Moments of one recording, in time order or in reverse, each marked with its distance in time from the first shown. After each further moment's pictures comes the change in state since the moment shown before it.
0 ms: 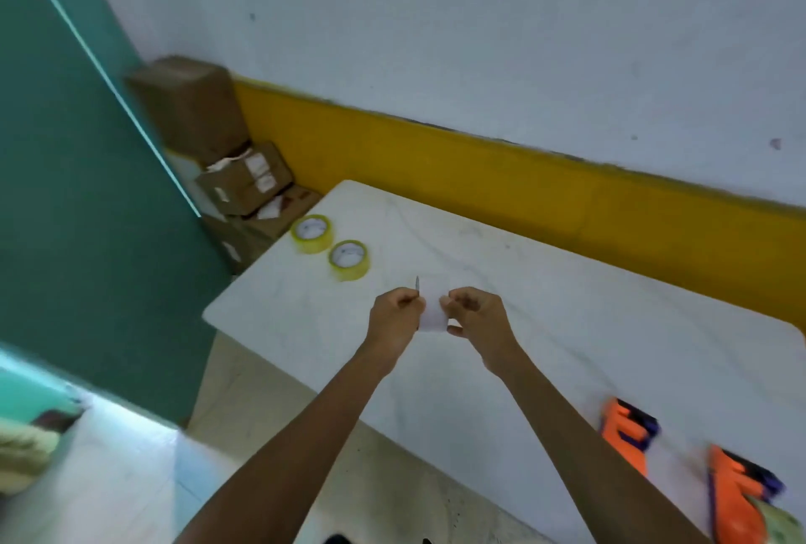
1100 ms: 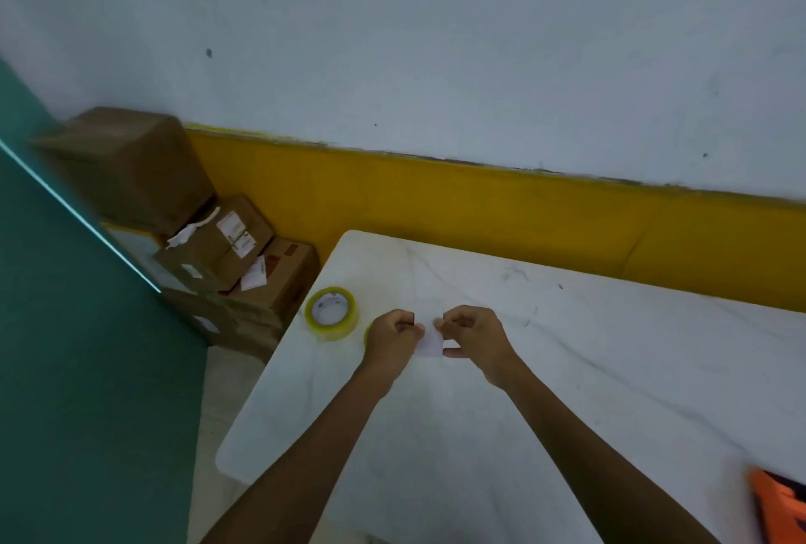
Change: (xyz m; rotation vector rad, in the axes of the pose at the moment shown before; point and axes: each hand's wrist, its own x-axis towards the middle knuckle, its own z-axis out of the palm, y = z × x) left_hand 0.238 0.012 -0.116 0.192 -0.175 0.015; right_hand 0.183 -0.025 0.147 0.005 0.099 0.088
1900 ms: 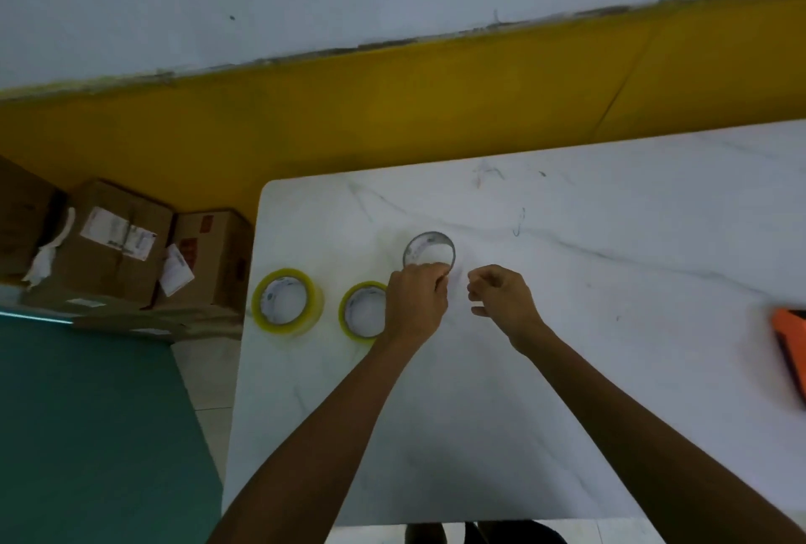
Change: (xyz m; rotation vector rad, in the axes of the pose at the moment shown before) left_hand 0.108 -0.043 0.066 0.779 -0.233 0.639; right_hand 0.064 0.096 -0.017 0.020 0.441 0.328
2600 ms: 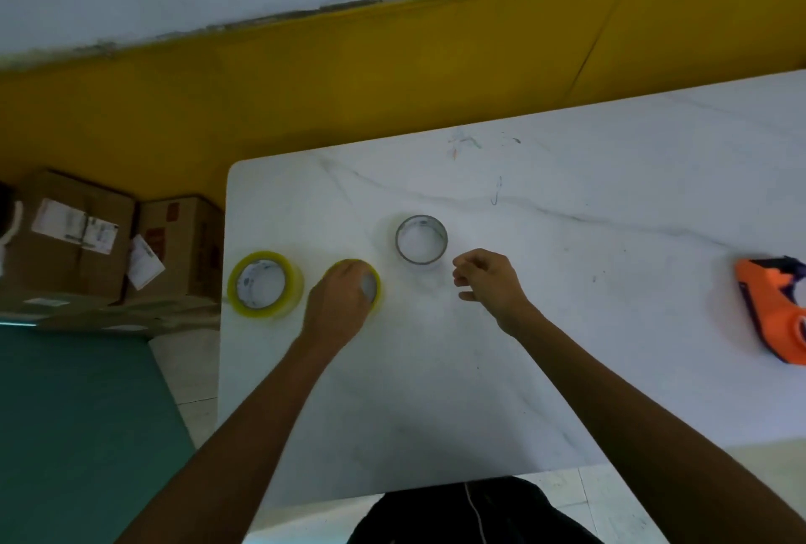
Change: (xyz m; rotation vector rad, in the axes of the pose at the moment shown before) left_hand -0.035 -0.077 -0.029 0.139 -0.094 -0.014; right_hand -0.021 0.017 -0.006 0.044 0.004 0.051
